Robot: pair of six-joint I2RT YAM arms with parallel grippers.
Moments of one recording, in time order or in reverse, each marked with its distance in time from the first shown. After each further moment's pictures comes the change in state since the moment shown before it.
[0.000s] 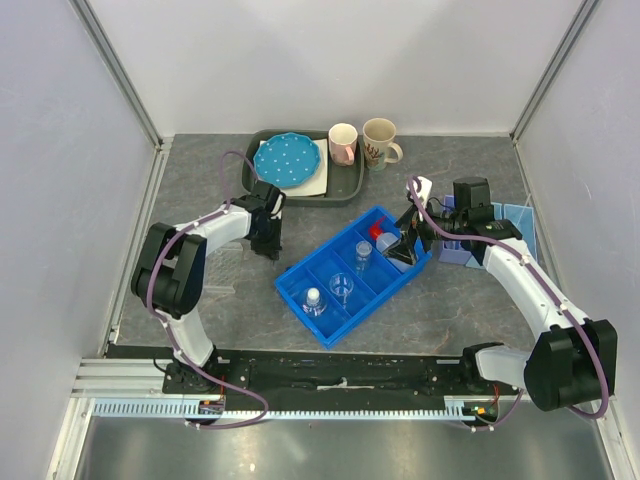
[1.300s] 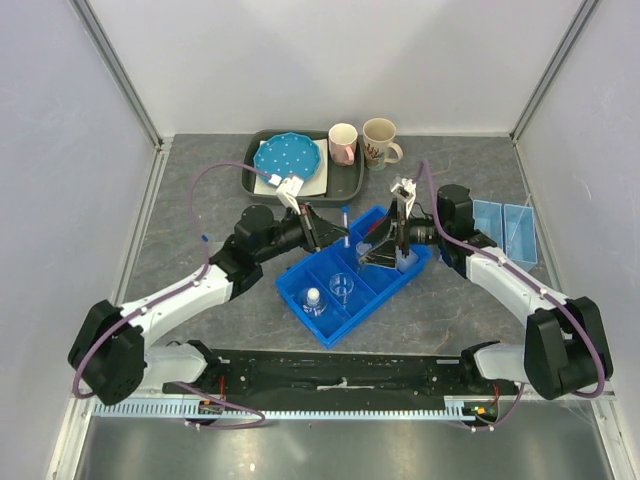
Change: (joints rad) left arm -0.291 -0.584 -0.382 0.934 0.325 -0.444; right arm 0.109 0.055 -0.174 0.587 -0.240 0.650
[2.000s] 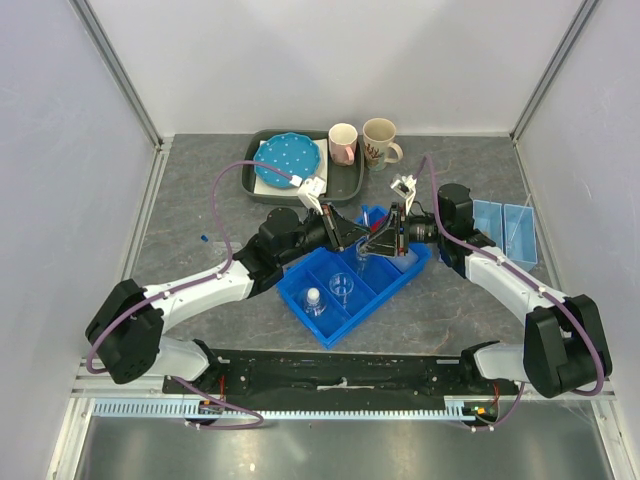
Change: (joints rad) left arm -0.156 0.156 0.072 0.133 -0.155 -0.046; right arm 0.007 0.021 -0.002 0.079 -0.006 0.138
